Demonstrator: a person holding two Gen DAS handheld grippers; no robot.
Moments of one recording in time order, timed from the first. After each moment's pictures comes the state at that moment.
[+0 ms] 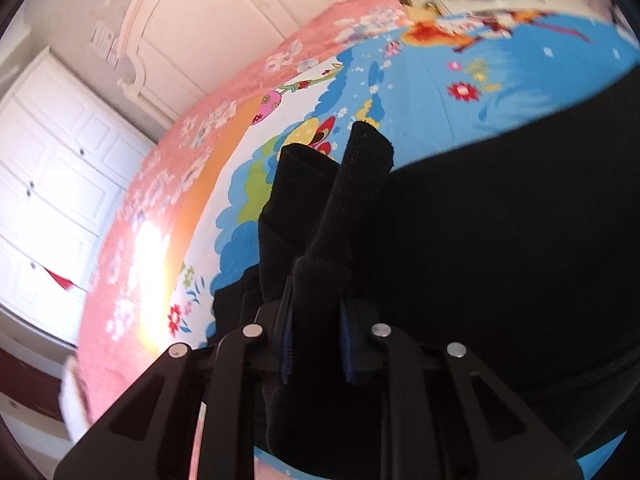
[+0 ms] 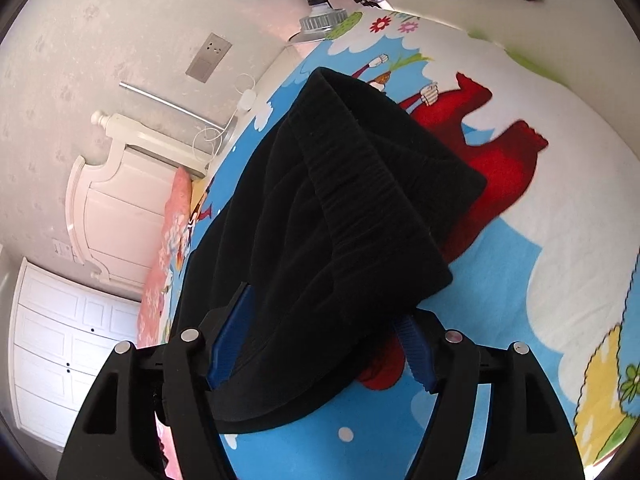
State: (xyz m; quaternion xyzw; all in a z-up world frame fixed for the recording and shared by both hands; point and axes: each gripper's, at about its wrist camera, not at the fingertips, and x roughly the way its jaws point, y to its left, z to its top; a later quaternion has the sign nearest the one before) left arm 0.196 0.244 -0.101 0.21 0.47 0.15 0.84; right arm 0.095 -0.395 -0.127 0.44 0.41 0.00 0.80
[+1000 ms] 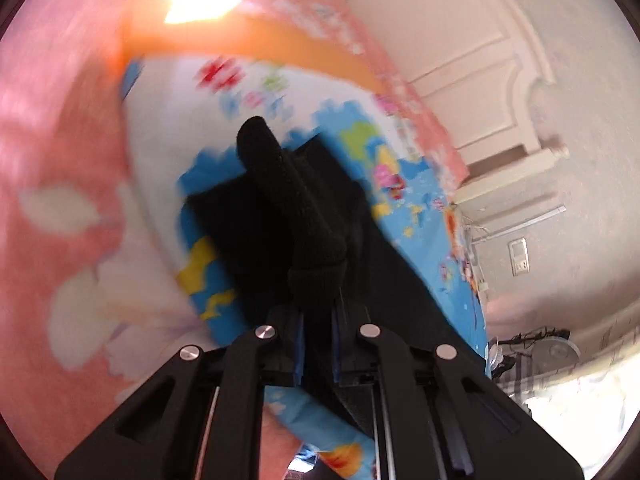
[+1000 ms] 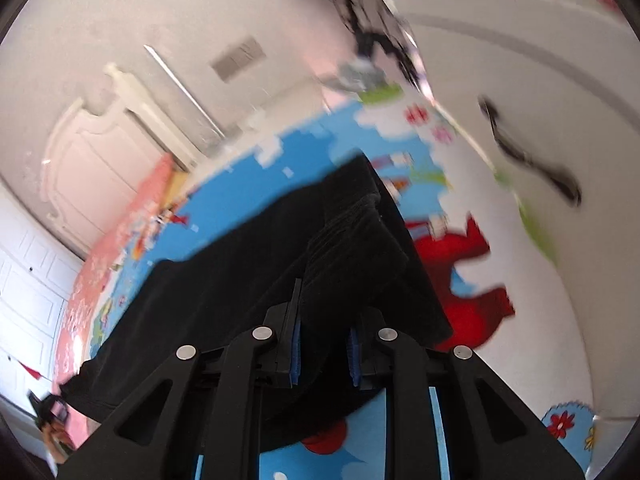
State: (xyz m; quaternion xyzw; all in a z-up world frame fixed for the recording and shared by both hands) left arm 0.079 0.458 -0.112 -0.44 0.35 0.06 0.82; right arm 0.120 -0.406 -0.070 0.26 0.38 -0.02 0.89
